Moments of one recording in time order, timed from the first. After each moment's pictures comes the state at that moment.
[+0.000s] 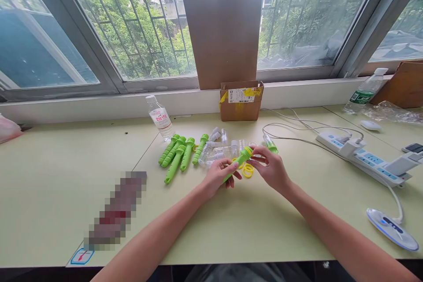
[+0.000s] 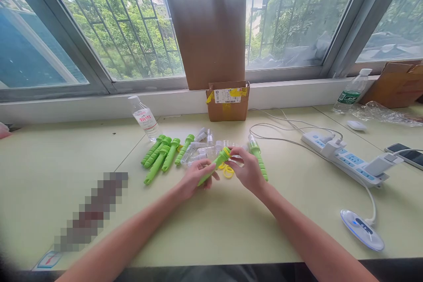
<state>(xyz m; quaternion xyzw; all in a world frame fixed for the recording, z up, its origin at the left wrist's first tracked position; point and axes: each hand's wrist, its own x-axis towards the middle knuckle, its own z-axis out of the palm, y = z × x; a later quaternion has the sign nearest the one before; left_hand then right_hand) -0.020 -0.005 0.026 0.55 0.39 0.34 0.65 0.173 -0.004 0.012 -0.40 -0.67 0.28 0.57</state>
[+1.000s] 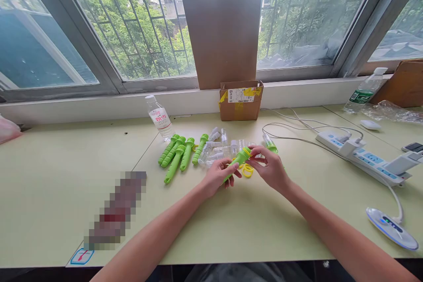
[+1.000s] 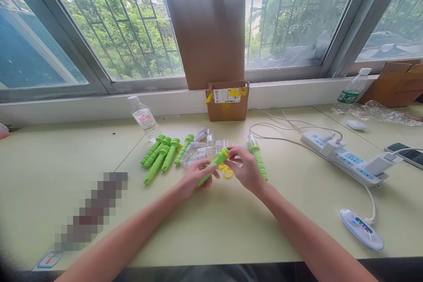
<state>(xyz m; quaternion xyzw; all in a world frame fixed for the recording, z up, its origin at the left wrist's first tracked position) -0.020 -0.003 0.025 0.57 0.39 0.34 0.64 0.173 -0.005 0.014 -0.41 -0.68 0.26 0.55</state>
